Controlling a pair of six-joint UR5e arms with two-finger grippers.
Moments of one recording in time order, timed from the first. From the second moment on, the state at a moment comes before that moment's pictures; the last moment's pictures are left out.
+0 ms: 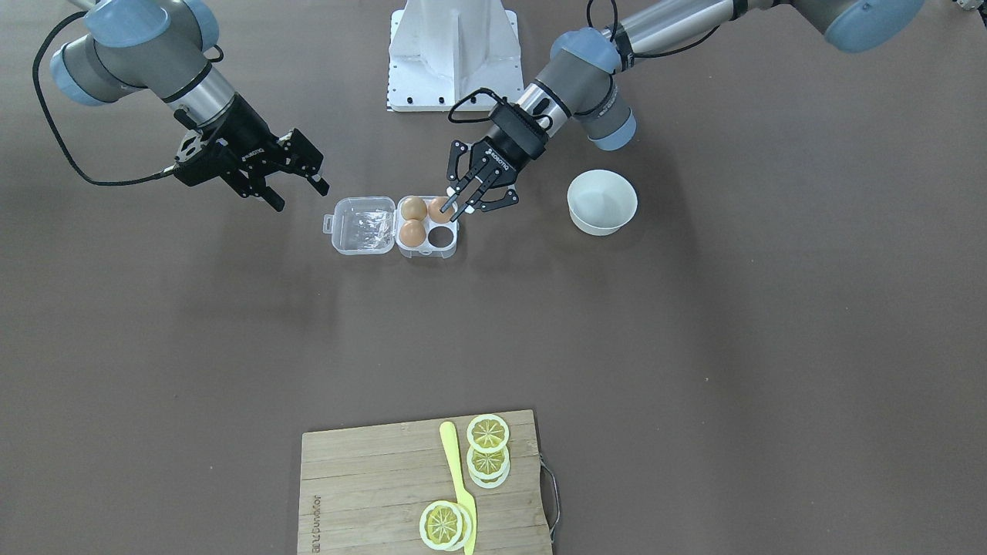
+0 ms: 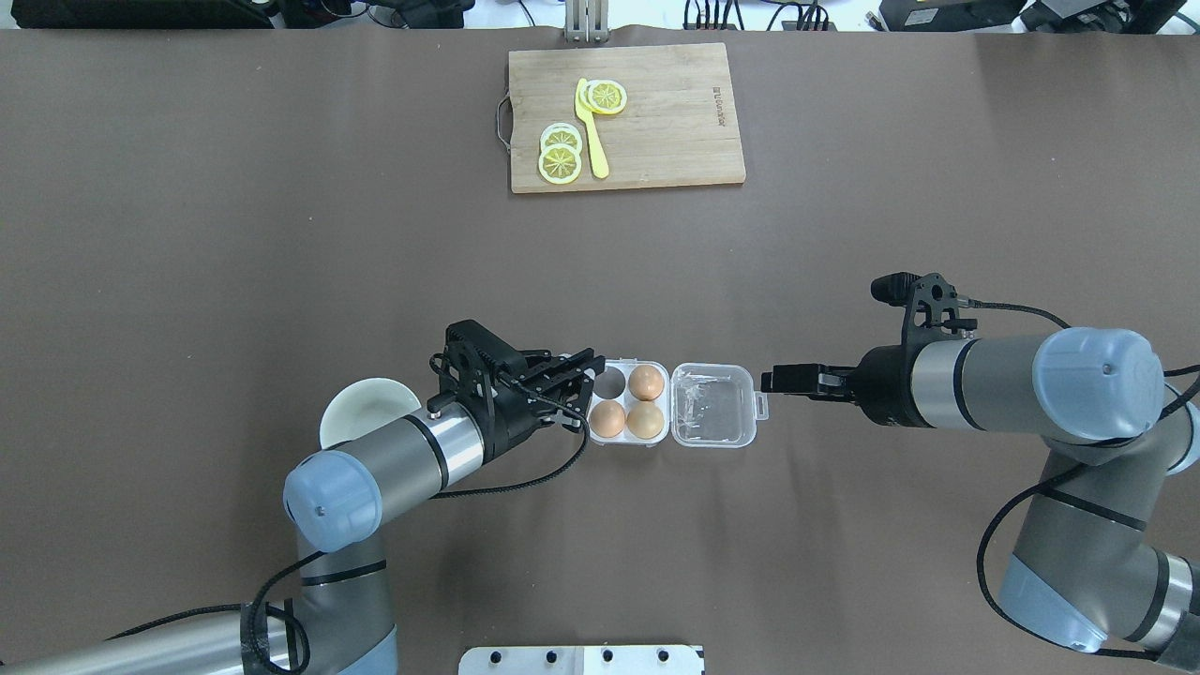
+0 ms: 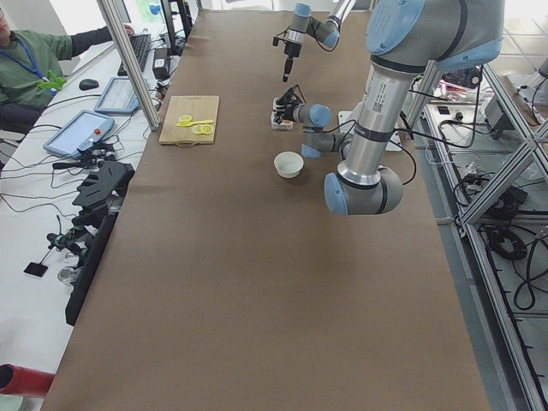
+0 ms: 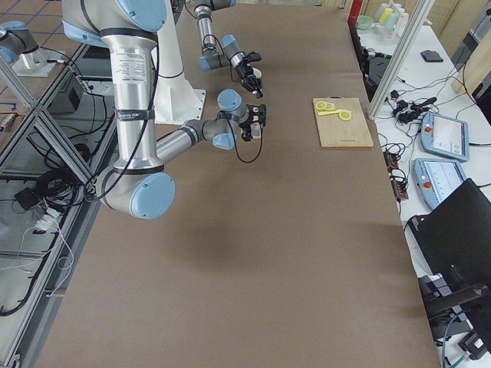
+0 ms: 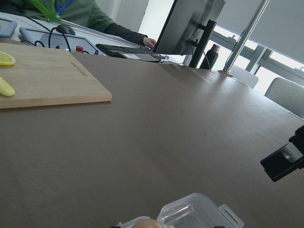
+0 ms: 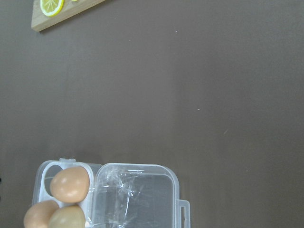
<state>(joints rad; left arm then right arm) -0.30 -2.10 -1.45 -2.91 -1.29 -0.79 0.52 -1.51 1.91 -0.72 1.81 1.39</state>
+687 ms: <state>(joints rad) -0.42 -1.99 -1.66 -2.53 -1.65 -0.87 0.50 -1.51 1.91 -0.72 1.76 1.39</state>
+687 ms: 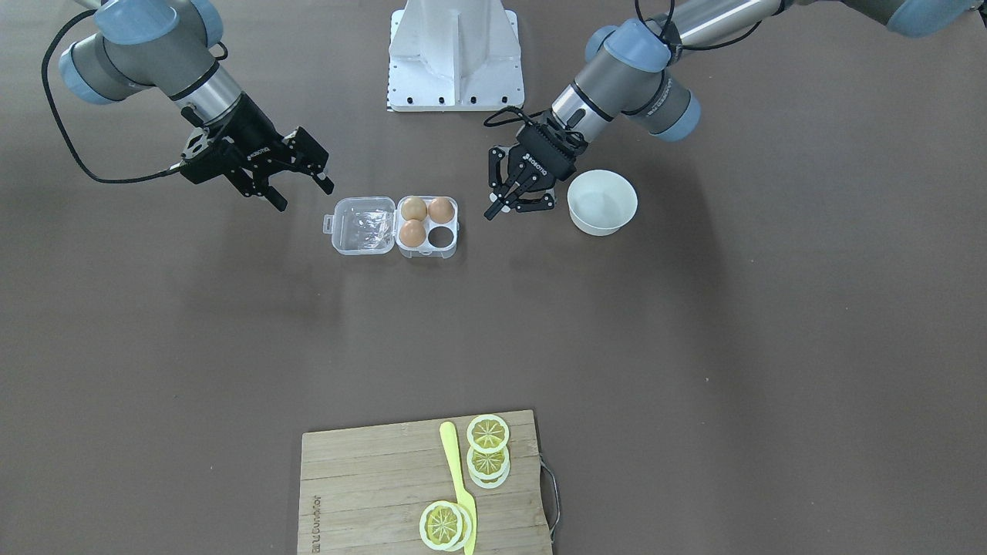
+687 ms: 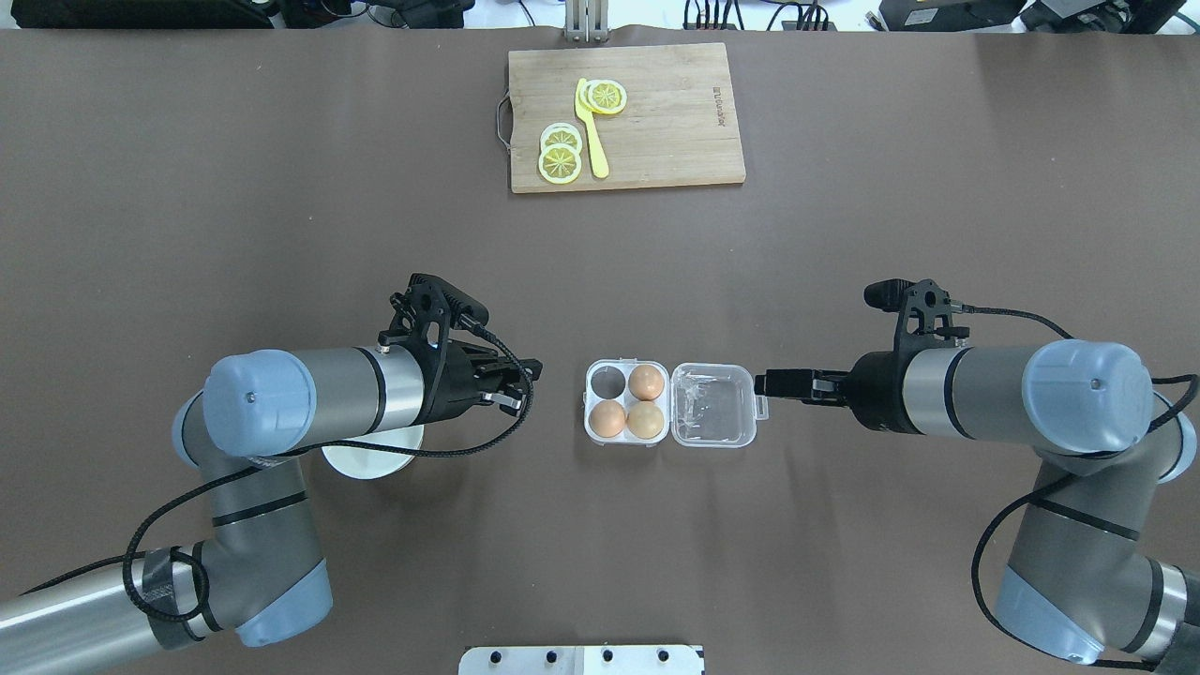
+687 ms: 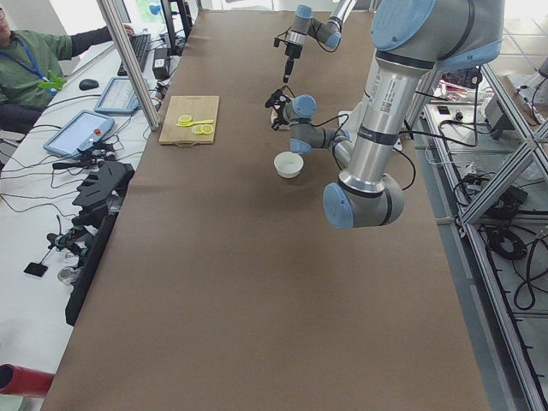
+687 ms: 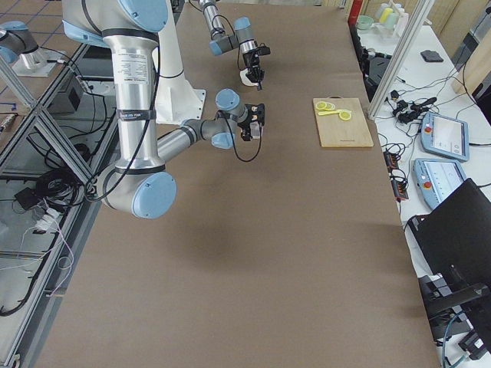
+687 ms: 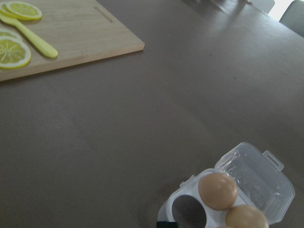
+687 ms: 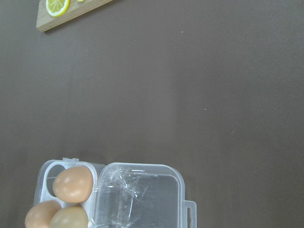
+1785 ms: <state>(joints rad) -0.38 -2.12 -1.53 -2.44 -1.68 -1.49 0.46 -1.51 1.87 -0.57 1.73 1.50</state>
